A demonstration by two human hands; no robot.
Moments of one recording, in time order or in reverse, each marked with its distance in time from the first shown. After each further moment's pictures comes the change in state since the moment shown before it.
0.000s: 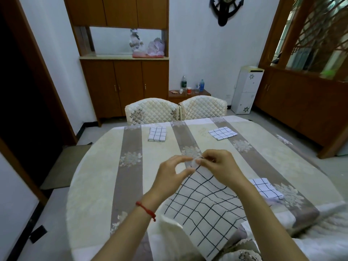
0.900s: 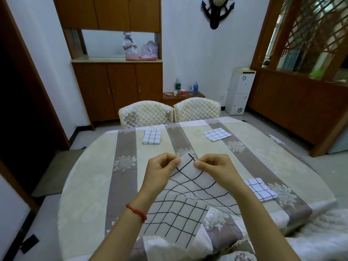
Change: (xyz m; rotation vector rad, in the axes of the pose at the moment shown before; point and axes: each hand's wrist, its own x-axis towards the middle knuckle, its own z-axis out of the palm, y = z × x) left_hand 0.006 0.015 -0.010 -0.432 0.110 -0.141; right_hand -0.011 -0.005 -0.008 0.432 -0.017 0.143
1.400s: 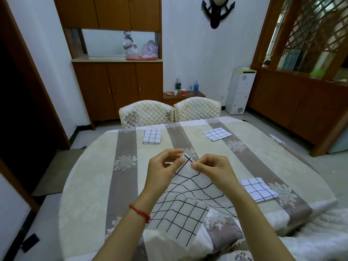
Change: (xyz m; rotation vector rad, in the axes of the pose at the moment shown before) left_hand -0.005 0.007 0.004 0.030 0.048 0.053; right_hand -0.004 0.003 0.010 0.047 0.044 -0.028
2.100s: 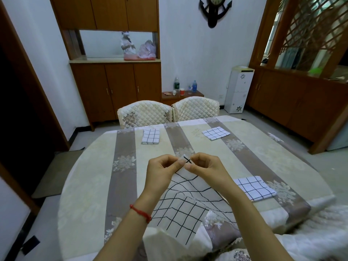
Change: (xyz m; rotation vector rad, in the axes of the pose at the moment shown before) left_hand 0.000 -0.005 0.007 -0.020 0.008 -0.103; right_hand -0.001 -0.001 0.004 -0.002 -0.133 0.005
